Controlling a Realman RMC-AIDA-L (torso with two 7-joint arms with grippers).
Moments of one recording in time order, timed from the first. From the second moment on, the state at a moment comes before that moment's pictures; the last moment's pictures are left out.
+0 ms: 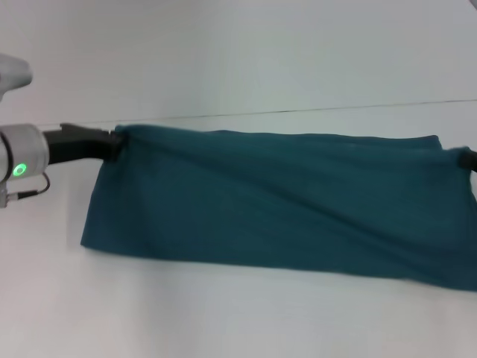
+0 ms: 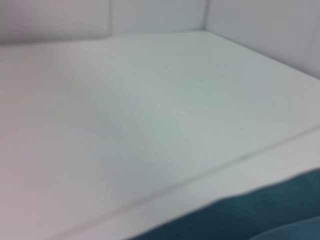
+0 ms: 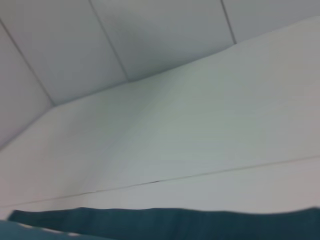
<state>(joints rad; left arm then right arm) -0.80 -2.12 0.58 0.69 2.32 0.95 -1.77 0.52 1.99 -0.15 -0.61 -2.19 -1.25 1.64</state>
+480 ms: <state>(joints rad) -0.87 -2.13 0.61 0.61 2.23 0.69 -1.67 0.64 2.01 -0.21 -0.56 -2.11 -0.99 1.55</state>
